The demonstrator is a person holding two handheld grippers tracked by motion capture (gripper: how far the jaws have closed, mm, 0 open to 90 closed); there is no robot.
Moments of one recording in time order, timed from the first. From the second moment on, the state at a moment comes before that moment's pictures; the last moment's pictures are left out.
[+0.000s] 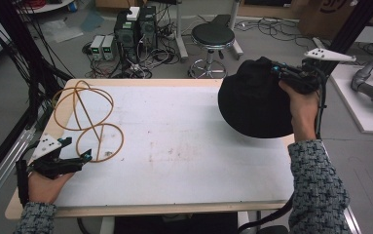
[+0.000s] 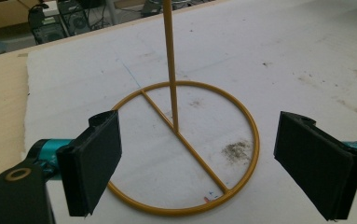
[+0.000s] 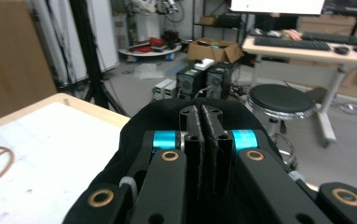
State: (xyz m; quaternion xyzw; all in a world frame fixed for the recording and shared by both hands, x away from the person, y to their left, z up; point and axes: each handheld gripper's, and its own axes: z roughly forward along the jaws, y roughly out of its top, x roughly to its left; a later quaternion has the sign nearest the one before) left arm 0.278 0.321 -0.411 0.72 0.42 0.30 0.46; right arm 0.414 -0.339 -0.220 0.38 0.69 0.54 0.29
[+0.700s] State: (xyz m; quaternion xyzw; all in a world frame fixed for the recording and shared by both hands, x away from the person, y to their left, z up) left arm 0.276 0.324 -0.409 0.72 0.42 0.30 0.46; right arm 0.423 -0.282 -0.132 0.26 0.67 0.65 0.25
